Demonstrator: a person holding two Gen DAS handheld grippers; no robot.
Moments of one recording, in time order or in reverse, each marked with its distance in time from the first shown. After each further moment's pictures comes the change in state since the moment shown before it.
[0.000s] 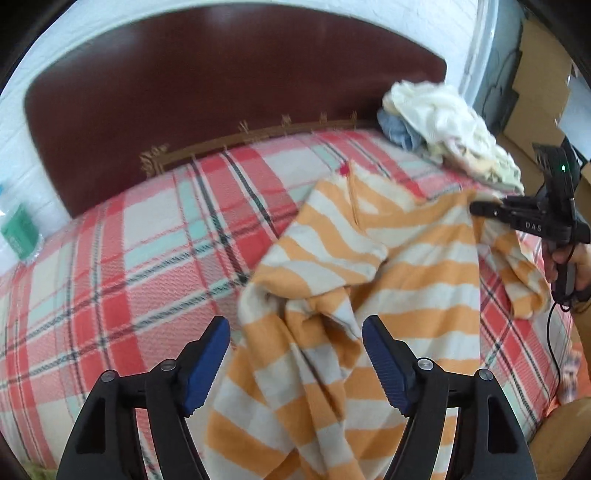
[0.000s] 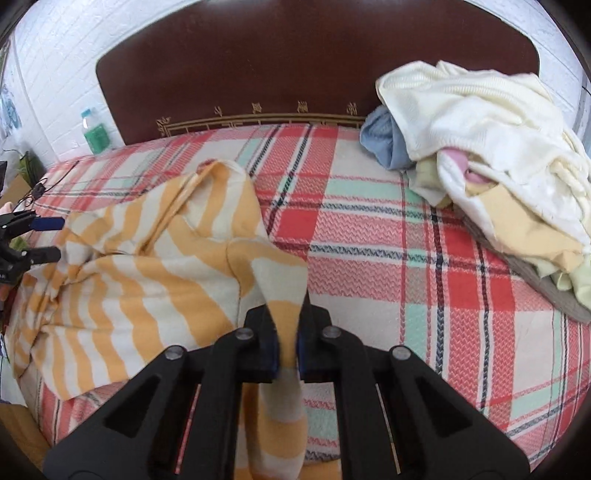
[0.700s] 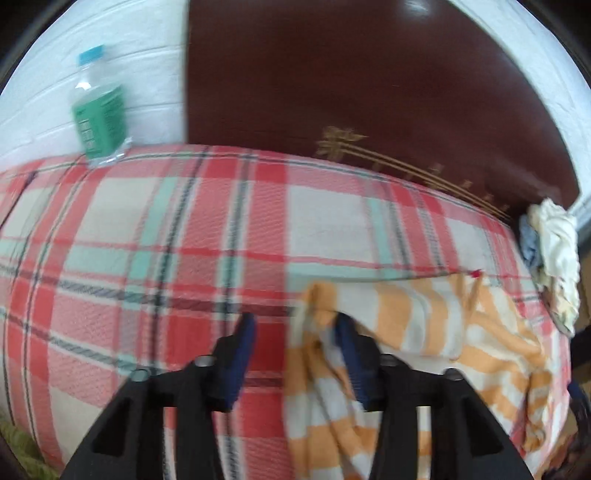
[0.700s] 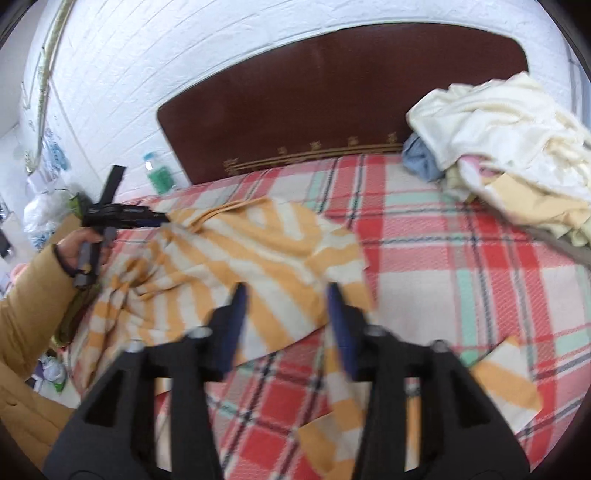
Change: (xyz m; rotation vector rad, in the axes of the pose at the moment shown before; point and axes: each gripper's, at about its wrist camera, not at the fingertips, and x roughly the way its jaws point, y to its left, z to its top) left arm 0.005 0.162 0.008 -0.535 -0.011 0.143; right arm -0.067 0.049 -0.039 0.055 -0.136 0.263
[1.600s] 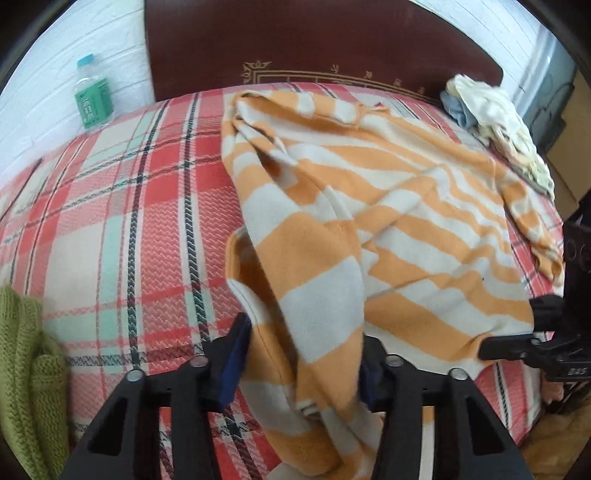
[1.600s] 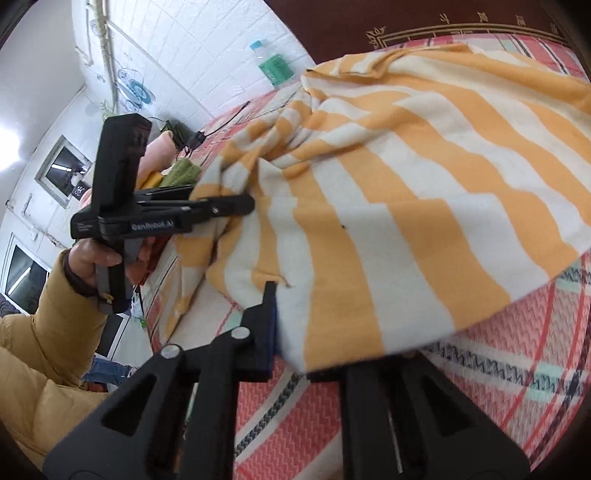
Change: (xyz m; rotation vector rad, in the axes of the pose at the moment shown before) left arm -0.072 -0.029 -0.165 0.276 0.043 -0.043; right arm 0.117 0.121 -0.085 -0.016 0.262 0.400
